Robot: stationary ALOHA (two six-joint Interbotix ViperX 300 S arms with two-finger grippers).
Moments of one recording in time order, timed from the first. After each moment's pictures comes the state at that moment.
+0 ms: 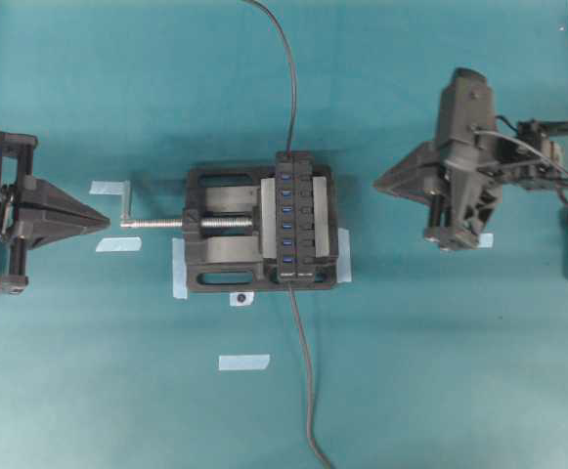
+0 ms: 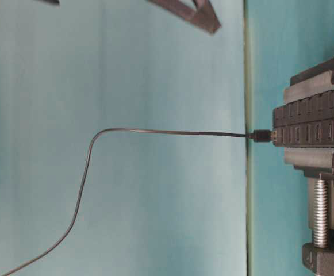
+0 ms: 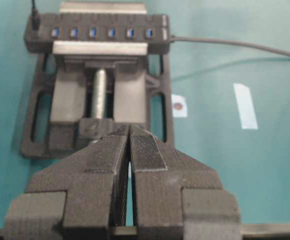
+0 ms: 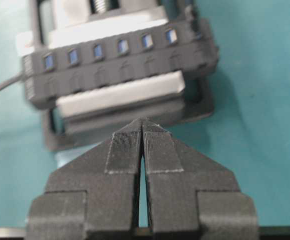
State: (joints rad) left arm 0.01 -0.87 1.21 0.01 0.08 -0.03; right arm -0.14 -0.36 0.90 -0.01 0.15 0.11
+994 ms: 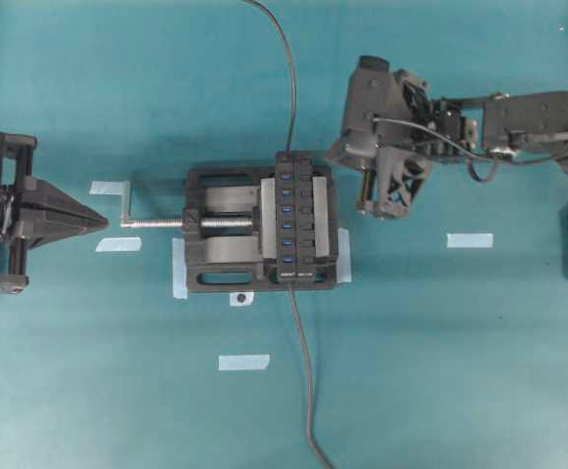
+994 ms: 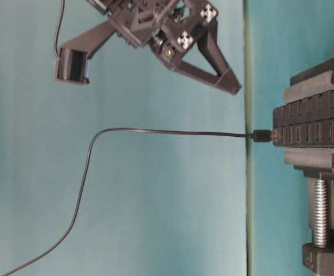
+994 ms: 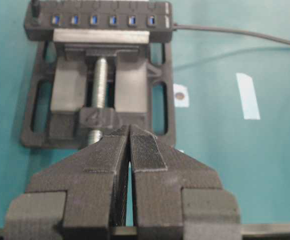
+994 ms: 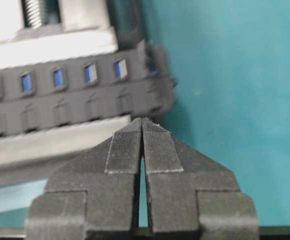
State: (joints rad) left arm 0.01 -0.87 1.21 0.01 0.11 -0.03; right arm -0.21 -0.10 0.69 -0.19 0.20 0.11
